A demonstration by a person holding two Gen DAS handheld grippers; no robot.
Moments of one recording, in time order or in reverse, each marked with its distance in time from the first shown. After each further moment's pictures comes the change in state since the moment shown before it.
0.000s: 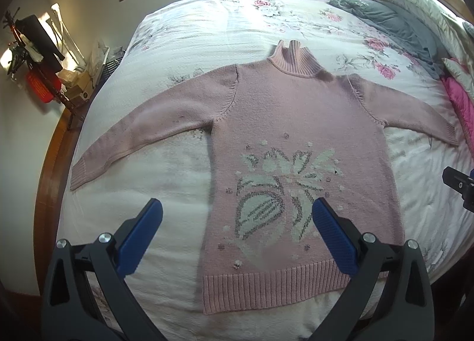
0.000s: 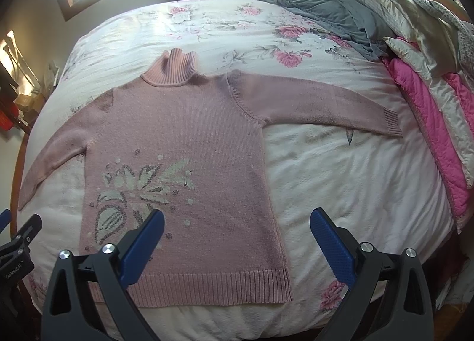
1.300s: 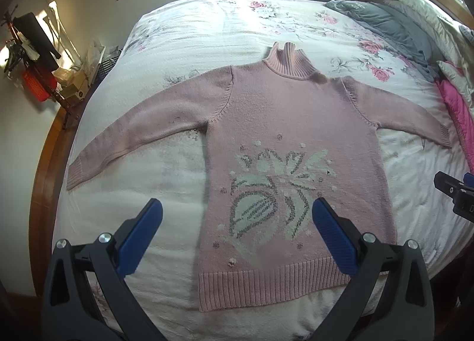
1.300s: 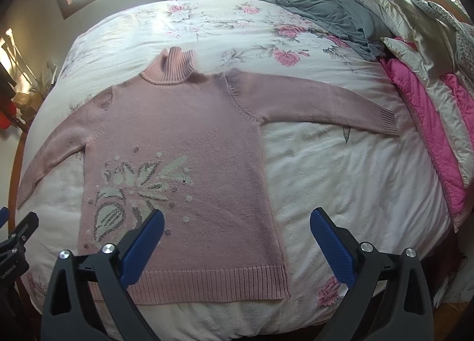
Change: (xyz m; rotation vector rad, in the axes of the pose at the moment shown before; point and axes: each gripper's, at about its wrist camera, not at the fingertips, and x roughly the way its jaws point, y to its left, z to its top) left arm -0.009 0.000 0.001 -0.003 0.000 -0.031; right arm -0.005 0.004 -0.003 -0.003 0.008 -0.017
